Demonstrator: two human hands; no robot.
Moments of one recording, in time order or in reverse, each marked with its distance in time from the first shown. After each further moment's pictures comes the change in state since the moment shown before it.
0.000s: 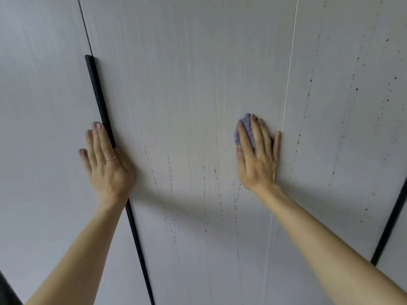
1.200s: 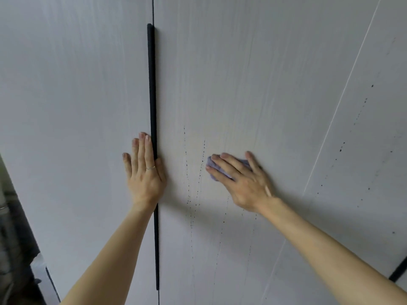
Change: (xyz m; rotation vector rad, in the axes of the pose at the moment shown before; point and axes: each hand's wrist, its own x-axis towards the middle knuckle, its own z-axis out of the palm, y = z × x) left_hand -0.075 -0.036 0.010 0.056 -0.014 -0.003; right_hand -0.044 -0.061 0.022 -0.066 -0.227 -0.714
